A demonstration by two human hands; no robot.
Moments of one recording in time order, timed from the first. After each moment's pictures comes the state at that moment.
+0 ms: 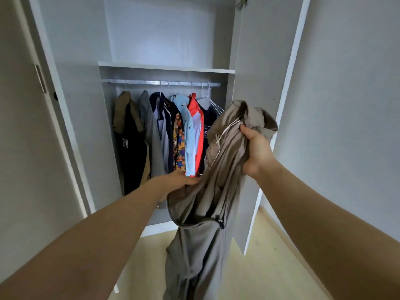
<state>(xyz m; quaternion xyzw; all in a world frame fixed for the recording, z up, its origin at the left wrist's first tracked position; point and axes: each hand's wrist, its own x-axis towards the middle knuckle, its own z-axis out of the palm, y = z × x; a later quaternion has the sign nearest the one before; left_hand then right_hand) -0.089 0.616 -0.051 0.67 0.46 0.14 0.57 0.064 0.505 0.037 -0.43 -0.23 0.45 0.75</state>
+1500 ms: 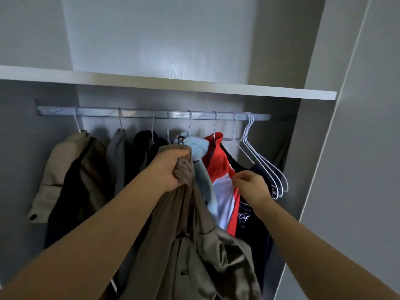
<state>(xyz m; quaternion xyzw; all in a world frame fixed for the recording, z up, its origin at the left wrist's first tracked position) 0.116 1.241 0.041 0.38 0.35 0.41 0.75 0.302 1.176 -0.017 -0.70 -0.44 0.20 0.53</state>
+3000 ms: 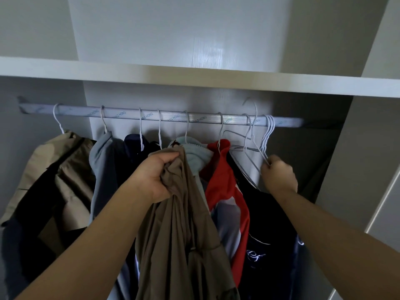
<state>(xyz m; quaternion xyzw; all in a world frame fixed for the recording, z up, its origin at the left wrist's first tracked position) 0.198 1.306 0.042 0.30 0.37 0.48 0.73 0.460 1.330 -0.001 -0.77 -0.51 -0.01 0.39</state>
